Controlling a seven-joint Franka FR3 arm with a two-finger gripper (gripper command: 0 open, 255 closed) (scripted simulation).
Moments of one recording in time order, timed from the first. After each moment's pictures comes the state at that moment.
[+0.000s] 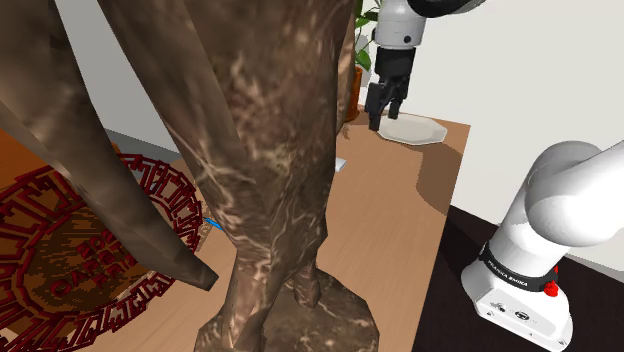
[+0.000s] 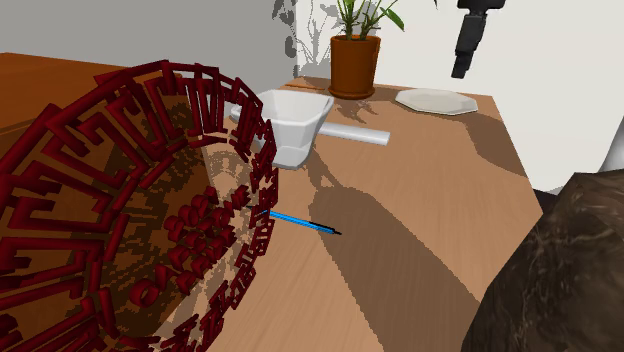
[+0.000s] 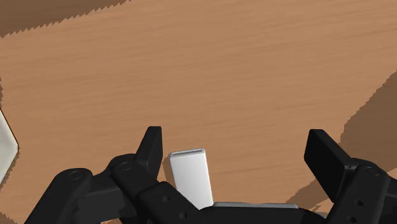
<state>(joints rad) 0.07 -0.66 0.05 -2.44 0.07 1.77 0.04</state>
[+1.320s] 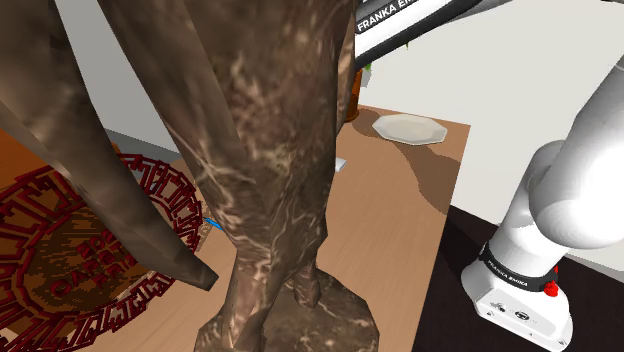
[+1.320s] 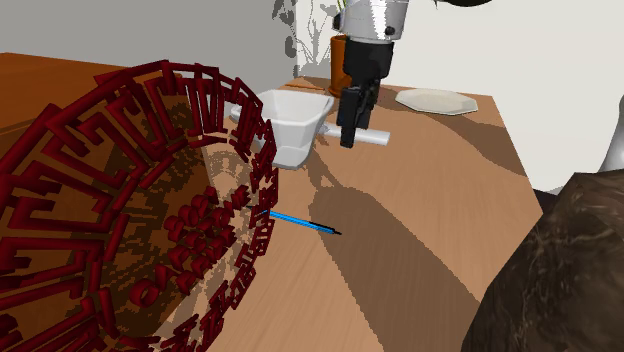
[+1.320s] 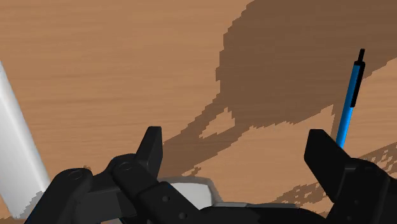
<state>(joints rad) 0.18 -0.08 0.34 -2.15 0.04 2.13 0.34</state>
